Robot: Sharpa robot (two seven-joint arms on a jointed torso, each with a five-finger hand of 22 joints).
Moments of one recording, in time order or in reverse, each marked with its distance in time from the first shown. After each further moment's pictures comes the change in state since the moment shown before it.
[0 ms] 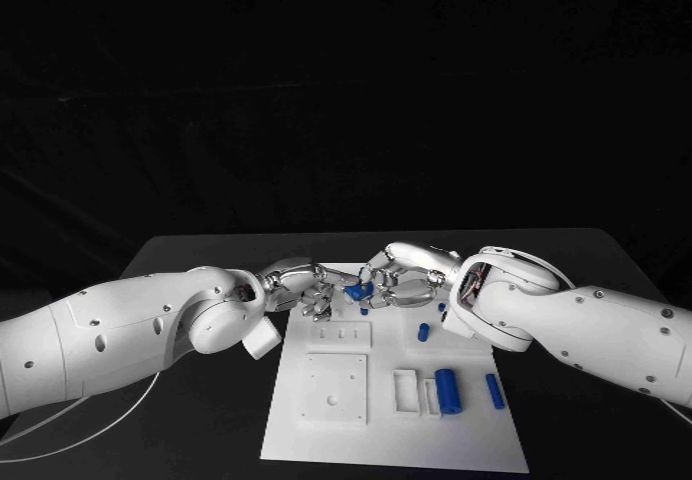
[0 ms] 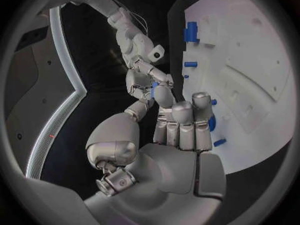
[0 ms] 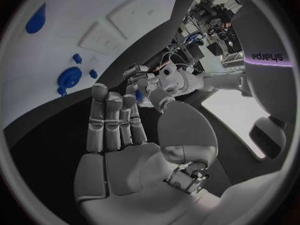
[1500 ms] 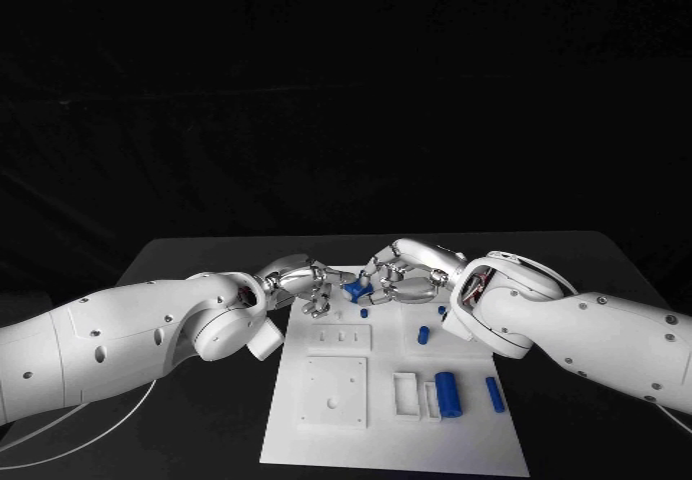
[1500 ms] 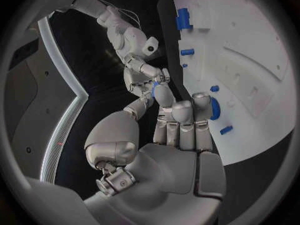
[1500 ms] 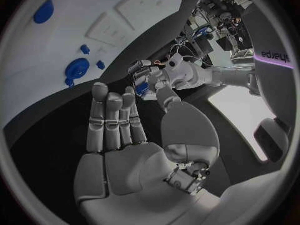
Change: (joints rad) left arm -0.002 -0.003 -0.006 0.024 -0.068 -0.145 0.041; left_hand 0.069 -0.068 0.018 0.018 0.013 0.007 0.007 -0.017 0.002 0.001 0.003 -0.016 -0.006 -0.005 0.005 -0.008 -0.016 0.000 0.000 0.000 0.000 0.000; right arm -0.006 -0.013 0.000 0.023 0.014 -0.097 -0.079; right_hand -0.061 -0.038 -0.152 0.004 -0.062 -0.030 0.012 -0.030 -0.008 -0.021 0.004 -0.019 0.004 -0.030 -0.005 0.029 -0.054 -0.005 0.011 -0.015 -0.011 -0.015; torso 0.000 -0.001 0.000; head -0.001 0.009
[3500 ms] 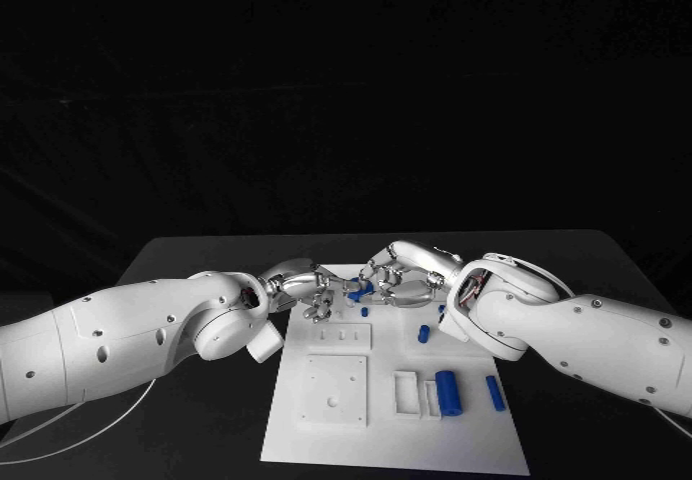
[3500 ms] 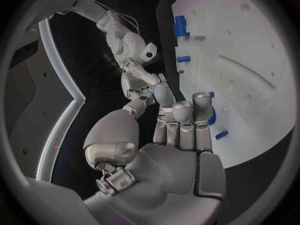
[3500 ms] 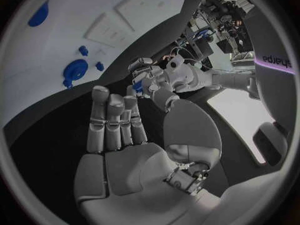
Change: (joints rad) left arm 0.000 0.002 -0.001 0.001 -0.024 0.041 -0.036; left_hand 0.036 -0.036 -0.001 -0.001 -0.001 -0.004 0.003 -0.016 0.000 0.001 0.006 -0.012 -0.001 0.002 -0.002 0.000 -0.008 -0.010 0.000 0.000 0.000 0.000; right arm -0.010 0.012 0.000 -0.001 -0.030 -0.011 -0.001; right_hand 0.035 0.010 0.427 0.044 -0.226 0.063 -0.030 0.012 0.004 0.057 -0.018 0.026 0.053 0.036 -0.018 0.081 -0.015 0.006 0.046 -0.025 0.081 0.030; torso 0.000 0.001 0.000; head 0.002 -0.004
